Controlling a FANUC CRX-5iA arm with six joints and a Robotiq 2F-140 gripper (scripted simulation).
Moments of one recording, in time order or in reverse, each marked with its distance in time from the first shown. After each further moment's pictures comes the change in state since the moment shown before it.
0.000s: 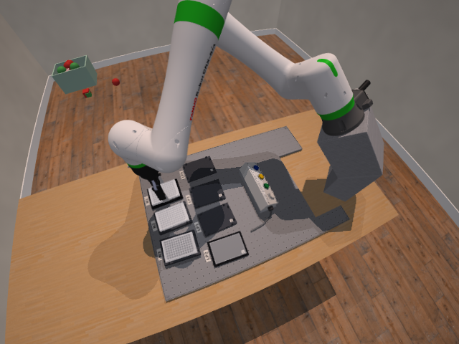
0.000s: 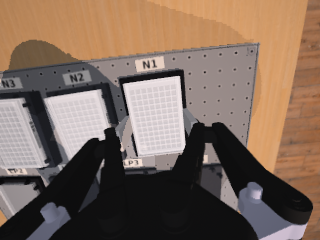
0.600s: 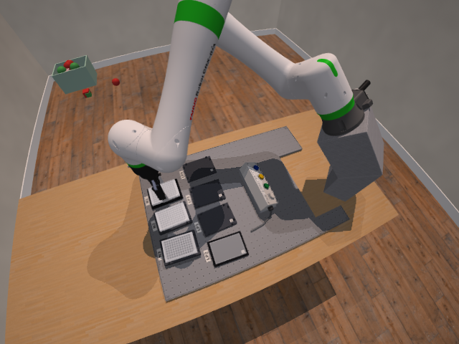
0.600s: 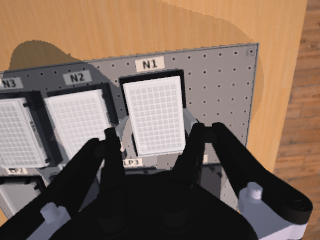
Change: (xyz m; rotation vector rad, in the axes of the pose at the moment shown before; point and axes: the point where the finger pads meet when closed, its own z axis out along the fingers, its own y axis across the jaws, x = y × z) arm 0.000 0.000 -0.001 0.000 0.000 0.000
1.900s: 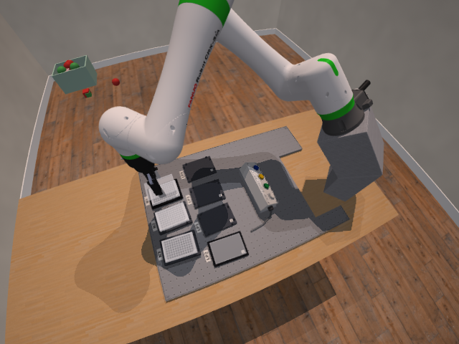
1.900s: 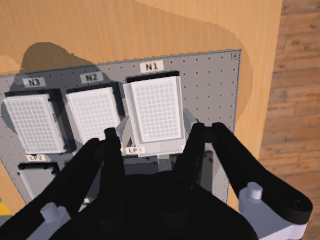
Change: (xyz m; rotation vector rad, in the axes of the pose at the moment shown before) arm 0.000 0.000 -0.048 0.000 0.000 0.000
